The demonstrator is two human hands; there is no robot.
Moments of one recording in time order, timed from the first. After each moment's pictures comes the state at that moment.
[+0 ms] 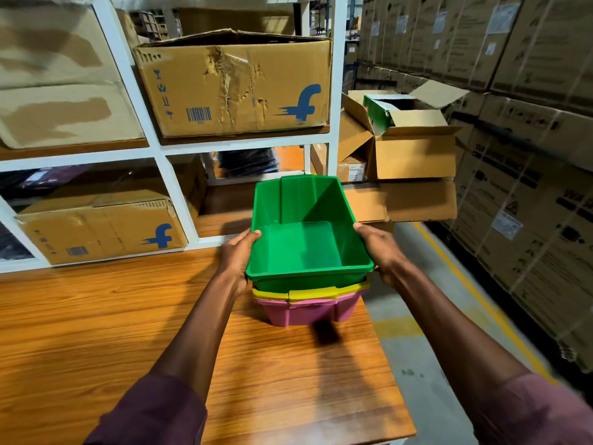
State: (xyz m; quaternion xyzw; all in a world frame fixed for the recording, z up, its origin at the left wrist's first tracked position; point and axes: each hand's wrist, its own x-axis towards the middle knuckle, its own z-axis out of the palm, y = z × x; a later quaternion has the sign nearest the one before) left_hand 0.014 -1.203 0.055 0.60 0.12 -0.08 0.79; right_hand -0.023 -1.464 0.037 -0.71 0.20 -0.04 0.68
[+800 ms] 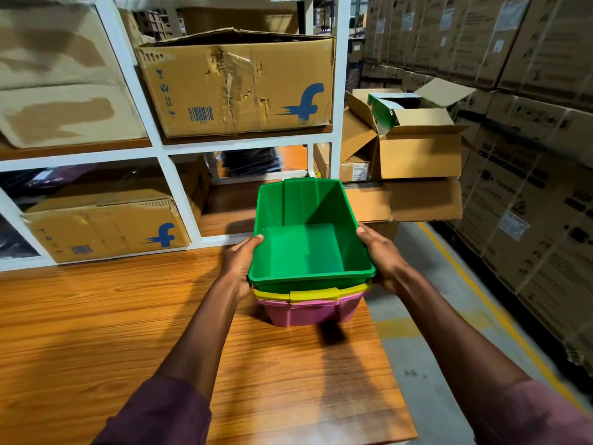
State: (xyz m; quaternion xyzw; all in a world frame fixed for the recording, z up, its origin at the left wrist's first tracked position) left_hand 0.018 -1.202 0.040 0.58 0.14 -0.11 0.80; right_hand -0.019 -1.470 0.021 -0.65 0.19 0.01 0.73
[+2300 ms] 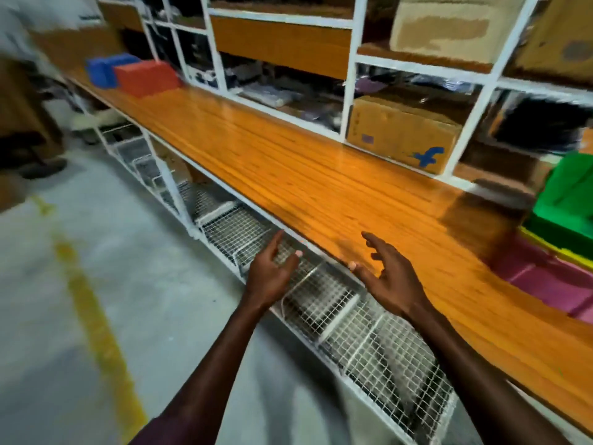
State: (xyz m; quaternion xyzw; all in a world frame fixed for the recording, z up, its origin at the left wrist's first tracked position) left_hand -0.400 -0.916 -0.029 0.76 0.27 0.22 0.55; right_hand -0.264 -1.126 -0.019 -0.85 -0.36 0.07 0.39
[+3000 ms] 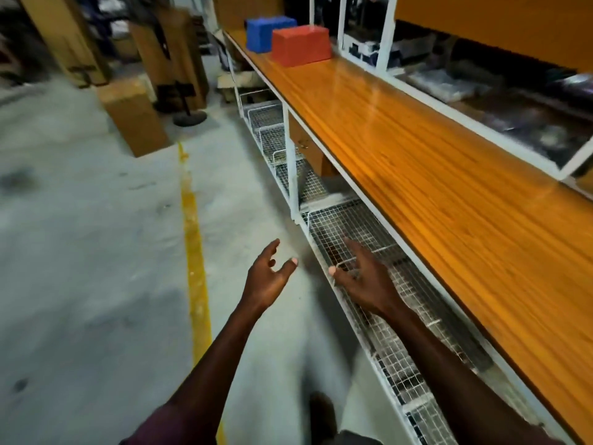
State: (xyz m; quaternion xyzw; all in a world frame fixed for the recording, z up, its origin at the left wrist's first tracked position) left_hand -0.491 -0.591 -0.097 0.66 0.51 0.27 0.48; right_hand -0.290 -0.699 -0.100 -0.75 -0.51 0.25 0.35
